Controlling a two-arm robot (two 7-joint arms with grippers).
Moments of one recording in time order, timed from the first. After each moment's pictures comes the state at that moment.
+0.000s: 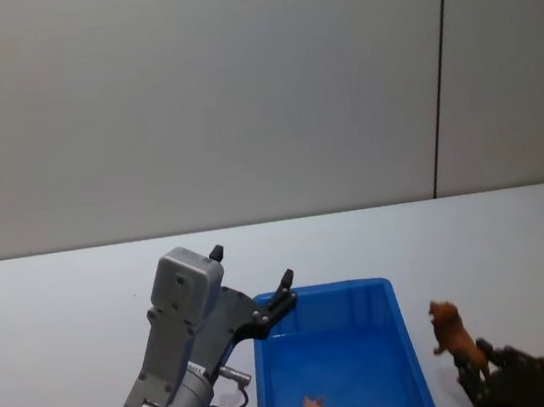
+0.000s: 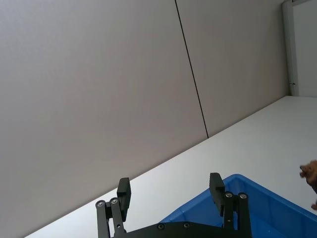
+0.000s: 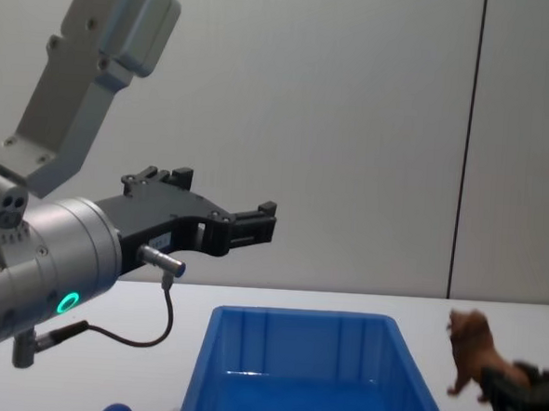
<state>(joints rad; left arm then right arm) -0.24 0.38 0.45 -1.63 -0.20 0.01 -0.01 -0.08 0.26 -0.23 -1.69 0.23 0.15 0.10</state>
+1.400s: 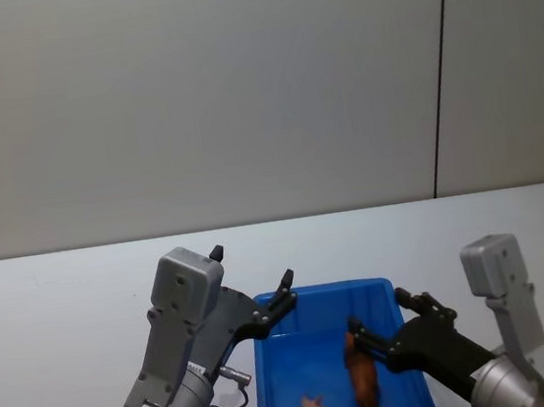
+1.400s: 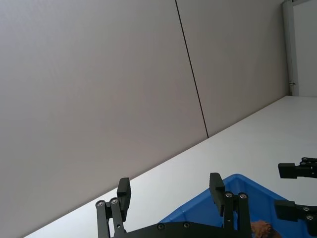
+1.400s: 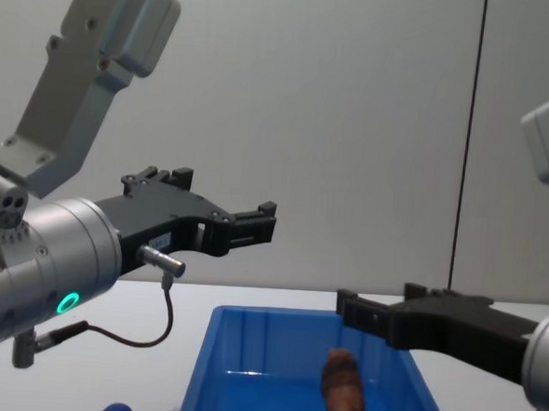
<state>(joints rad) -0.24 0.38 0.45 -1.63 -0.20 0.01 -0.01 0.13 0.14 -0.28 -1.56 0.21 0.17 0.27</state>
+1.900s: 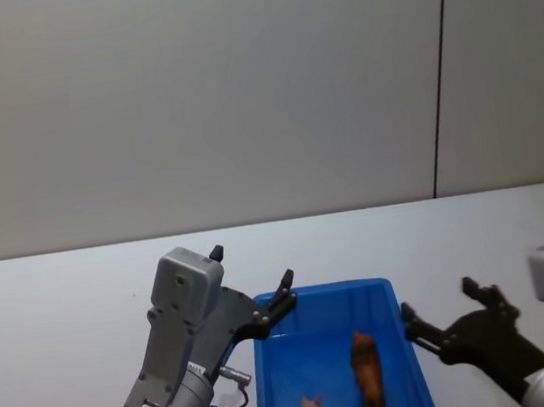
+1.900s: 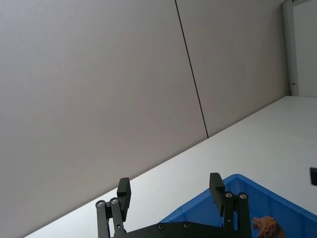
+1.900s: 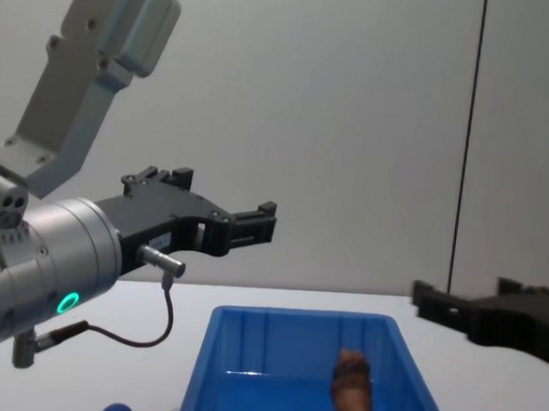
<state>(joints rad) -0.24 0.38 0.45 -1.63 -0.20 0.01 -0.01 0.03 0.19 -0.25 -1.66 0.24 0.11 0.12</state>
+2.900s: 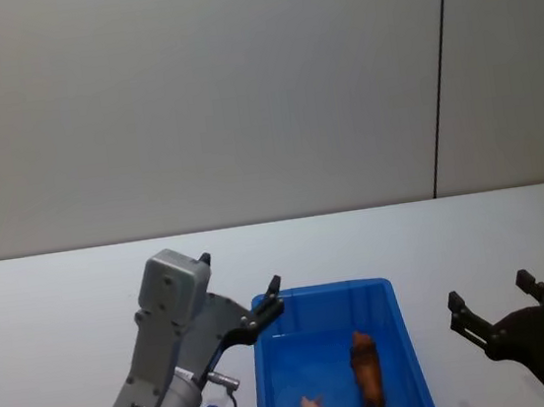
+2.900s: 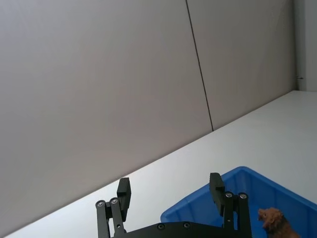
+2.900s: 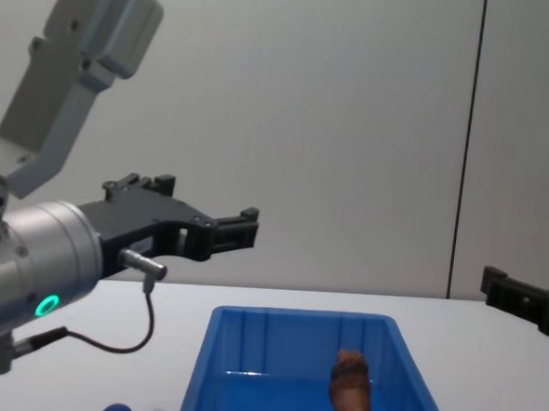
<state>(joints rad) -0.22 0.40 0.44 -1.65 -0.22 0.05 0.01 -0.07 0.25 -0.21 -1.76 0.27 0.06 0.02</state>
